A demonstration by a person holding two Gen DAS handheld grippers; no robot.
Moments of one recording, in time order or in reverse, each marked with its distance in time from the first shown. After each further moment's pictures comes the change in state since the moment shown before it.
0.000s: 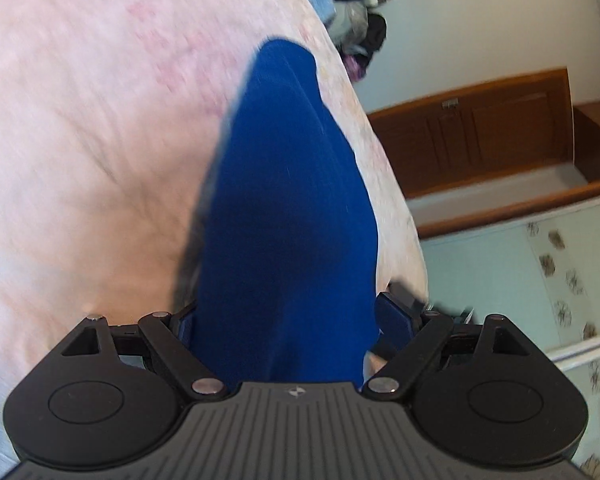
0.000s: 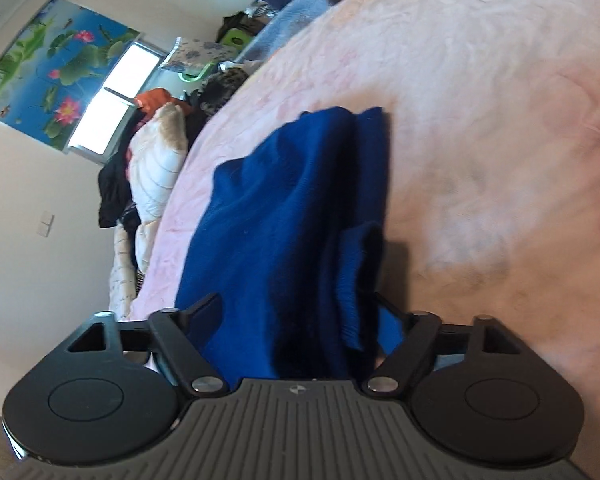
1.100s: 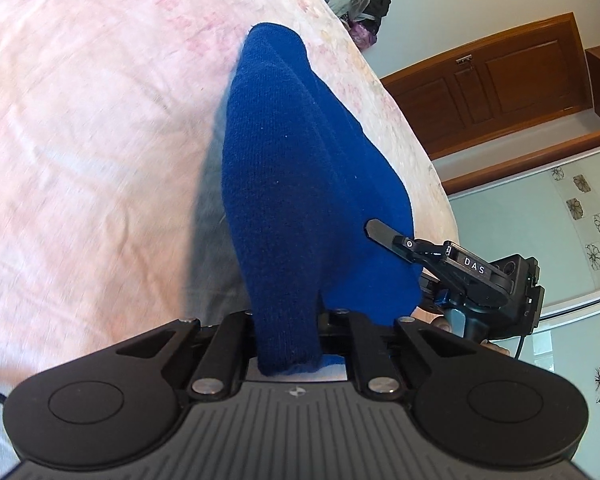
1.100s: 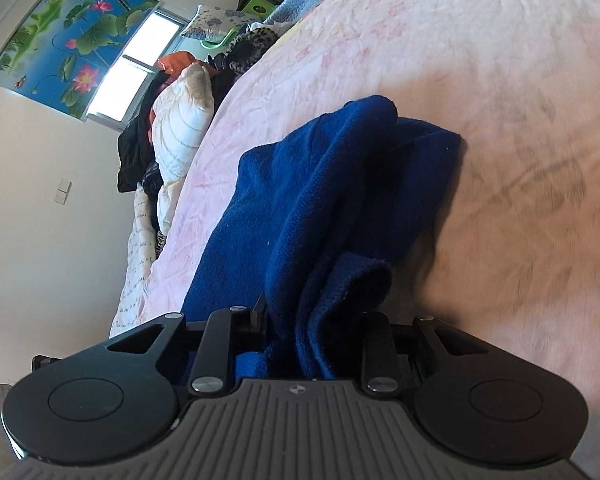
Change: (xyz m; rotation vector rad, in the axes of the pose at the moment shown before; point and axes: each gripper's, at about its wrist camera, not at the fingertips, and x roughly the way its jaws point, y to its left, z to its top) left arm -0.010 -0.005 -0.017 0.091 0.062 0.114; right arm 0.002 0.029 -0.039 -0.024 0.099 0.015
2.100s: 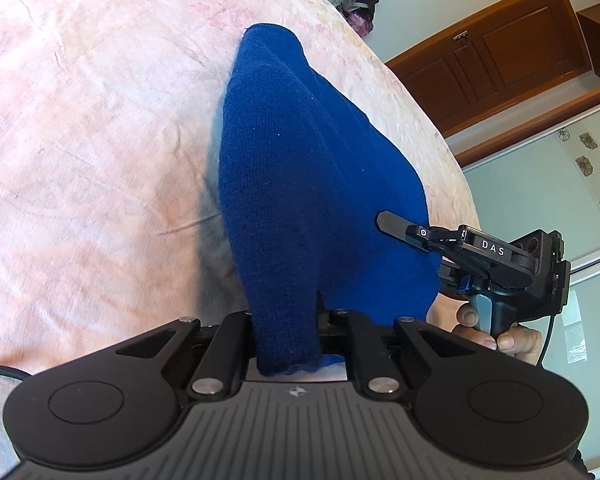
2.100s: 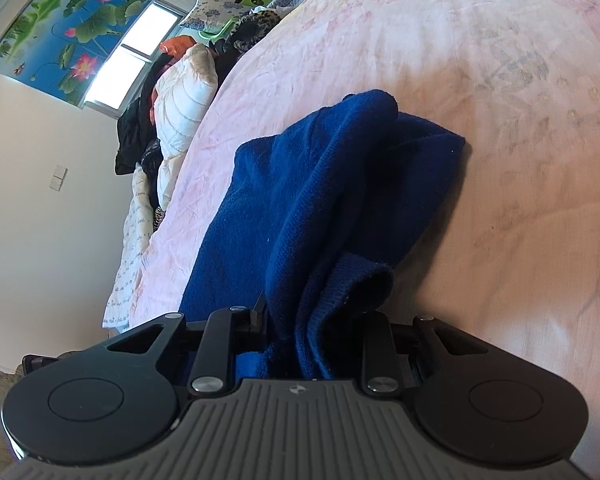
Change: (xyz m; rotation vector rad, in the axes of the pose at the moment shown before) left arm 0.008 -0.011 -0.006 0.109 0.005 0.070; right arm -0.018 0.019 -0.067 -0.016 0.011 -0.033
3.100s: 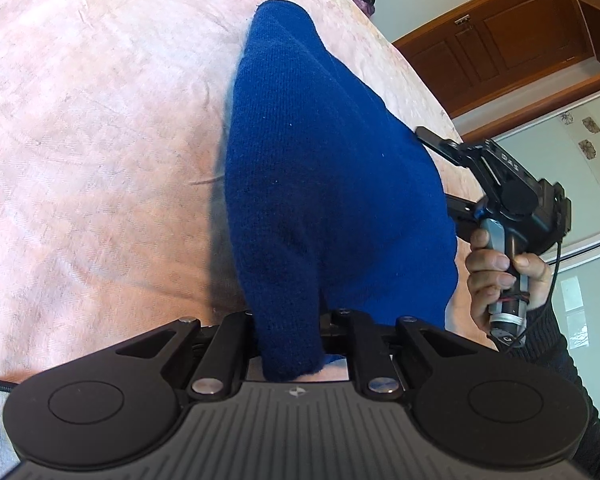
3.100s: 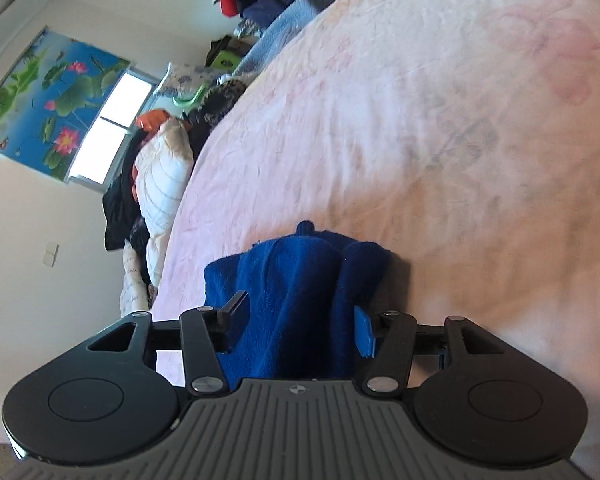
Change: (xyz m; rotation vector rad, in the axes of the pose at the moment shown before) left arm 0.037 0.002 0.023 0.017 0.048 0.003; right arm 0.007 -0.018 0.040 0.097 -0.143 -0.042
